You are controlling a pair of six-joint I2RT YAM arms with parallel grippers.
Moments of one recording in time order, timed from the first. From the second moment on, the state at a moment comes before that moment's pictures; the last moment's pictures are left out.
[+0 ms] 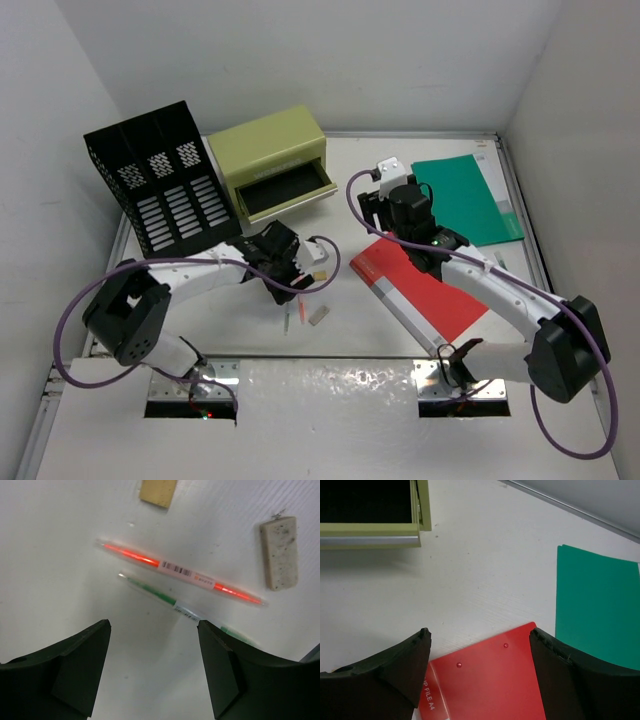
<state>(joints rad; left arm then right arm) -0.68 1.45 0.82 -0.50 0.12 0.36 0.59 1.27 0.84 0.00 0.35 -0.07</state>
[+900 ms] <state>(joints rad) -0.61 1.58 0.81 -0.45 0.12 0.39 0.59 1.26 0.82 0.00 0.45 -0.10</state>
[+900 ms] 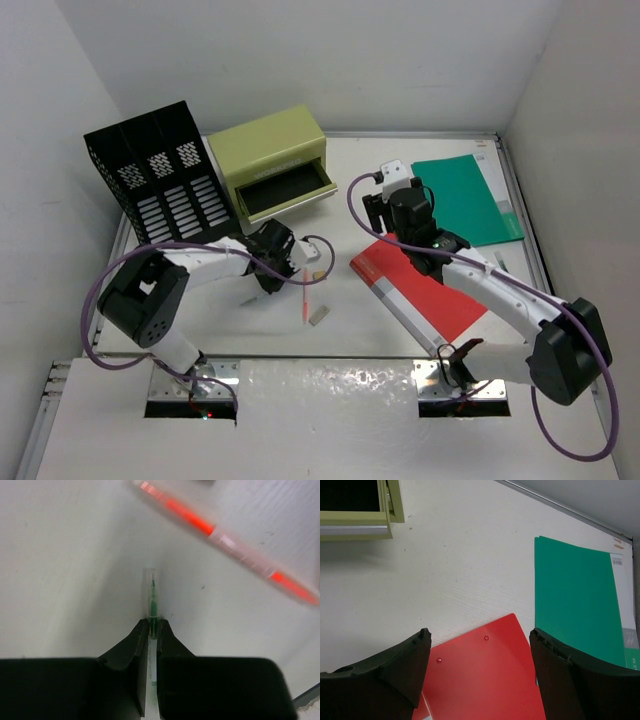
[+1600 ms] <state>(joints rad) -0.57 1.25 1.24 -0.54 0.01 0.46 0.53 1.32 0.83 -0.08 0.32 -0.07</state>
